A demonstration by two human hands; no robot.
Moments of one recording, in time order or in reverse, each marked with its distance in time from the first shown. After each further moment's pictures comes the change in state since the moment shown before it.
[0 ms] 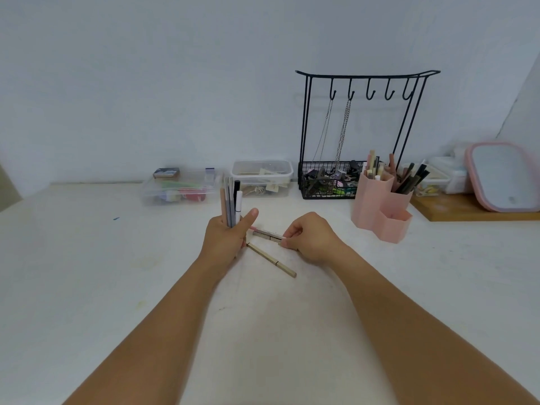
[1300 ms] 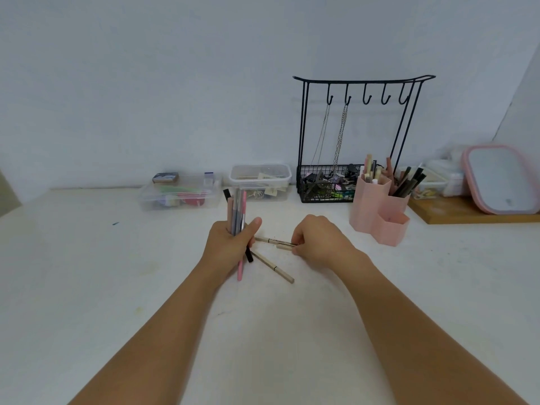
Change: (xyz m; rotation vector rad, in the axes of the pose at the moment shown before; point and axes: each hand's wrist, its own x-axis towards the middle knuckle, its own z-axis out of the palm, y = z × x) left_hand -0.001 -0.003 0.001 0.044 -0.061 0.075; right_hand -0.010 -0.006 -0.017 -0.389 -0.013 -0.074
